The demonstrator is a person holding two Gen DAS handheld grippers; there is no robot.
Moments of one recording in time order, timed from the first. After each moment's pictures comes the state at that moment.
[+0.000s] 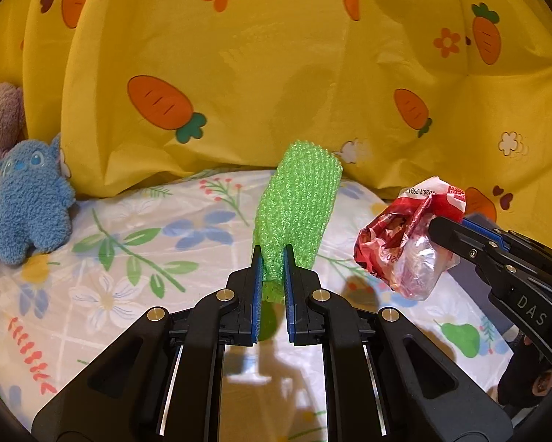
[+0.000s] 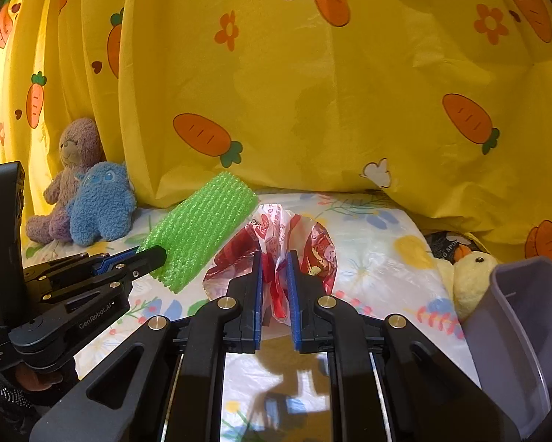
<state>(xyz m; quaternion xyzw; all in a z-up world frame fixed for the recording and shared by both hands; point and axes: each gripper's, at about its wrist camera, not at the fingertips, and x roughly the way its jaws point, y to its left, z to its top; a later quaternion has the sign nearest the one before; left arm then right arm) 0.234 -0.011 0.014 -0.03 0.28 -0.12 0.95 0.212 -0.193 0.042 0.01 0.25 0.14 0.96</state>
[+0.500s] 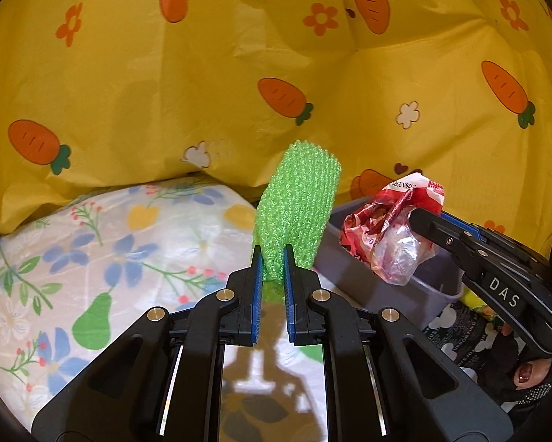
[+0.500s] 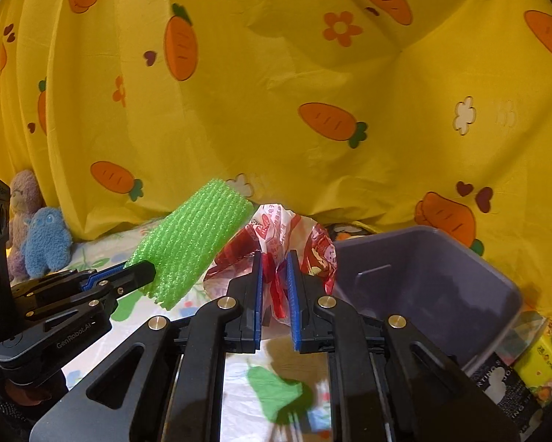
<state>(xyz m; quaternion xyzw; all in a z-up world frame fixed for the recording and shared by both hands) 0.200 -0.163 0.042 0.00 0.27 -0.27 0.92 0.143 -0.340 0.059 0.06 0.21 -0.02 0.98</state>
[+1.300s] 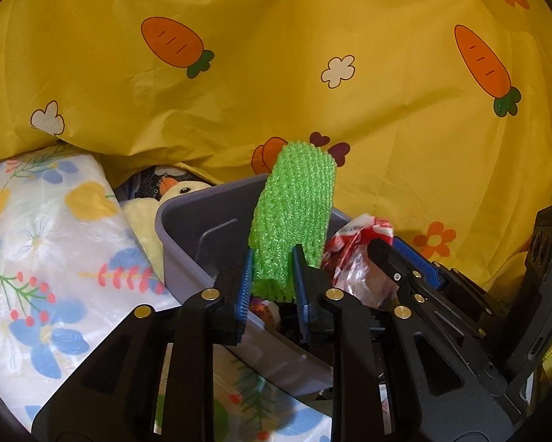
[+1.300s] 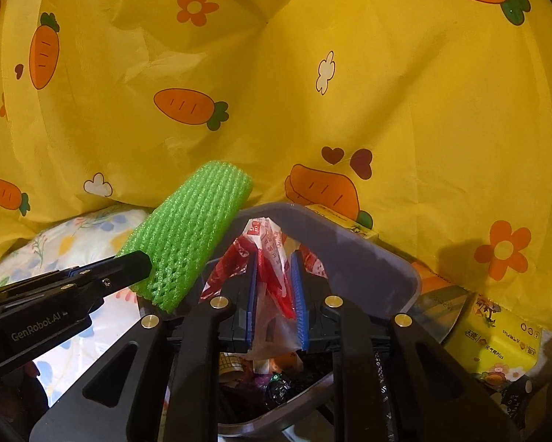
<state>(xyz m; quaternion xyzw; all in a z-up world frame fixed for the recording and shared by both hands) 0.240 -0.309 0.010 -0.05 0.34 -0.39 0.85 0.153 -0.447 0.015 0.08 0.25 -0.18 0.95</state>
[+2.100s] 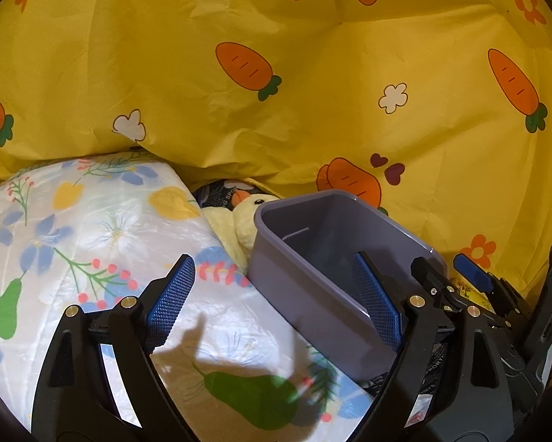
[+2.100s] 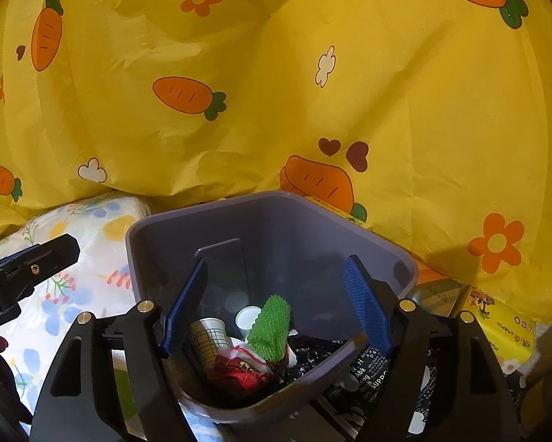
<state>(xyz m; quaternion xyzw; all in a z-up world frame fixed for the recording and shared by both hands) 0.226 -0.248 0.011 -0.04 0.30 -0.29 0.91 0.146 -0.427 0.007 0.05 0.25 -0.19 0.95</state>
